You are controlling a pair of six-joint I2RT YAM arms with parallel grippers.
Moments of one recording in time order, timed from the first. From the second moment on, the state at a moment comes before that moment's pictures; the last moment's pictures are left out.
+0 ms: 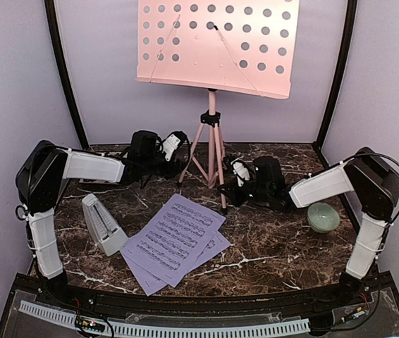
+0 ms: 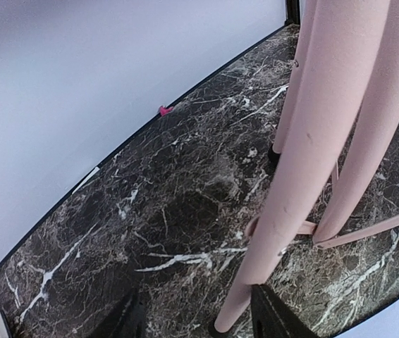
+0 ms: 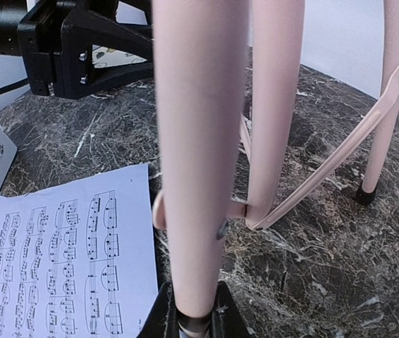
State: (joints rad) left arm -0.57 1.95 1.26 0.25 0.08 0.30; right arm 0.68 1.83 0.90 0.48 -0.22 0.02
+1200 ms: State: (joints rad) left arm -0.56 2.04 1.32 0.20 0.16 0.37; right arm 0.66 1.77 0.94 0.29 -0.22 -0.02
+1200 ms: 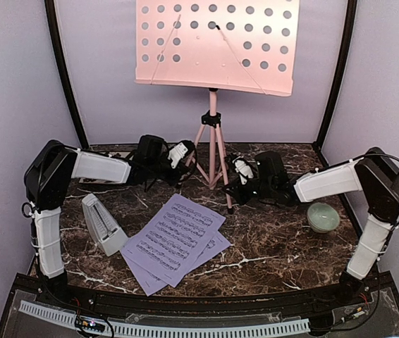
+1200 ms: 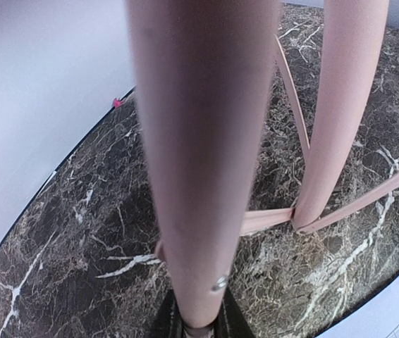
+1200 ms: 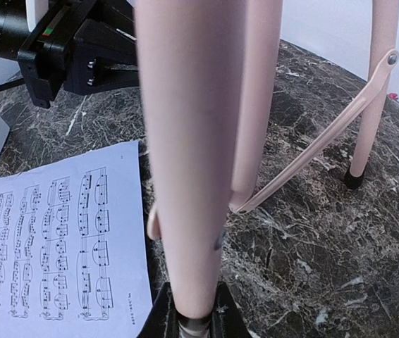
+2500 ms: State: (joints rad) left arm -0.56 1.85 1.11 0.14 0.11 0.39; right arm 0.68 1.66 0.76 0.37 -0.23 -0.01
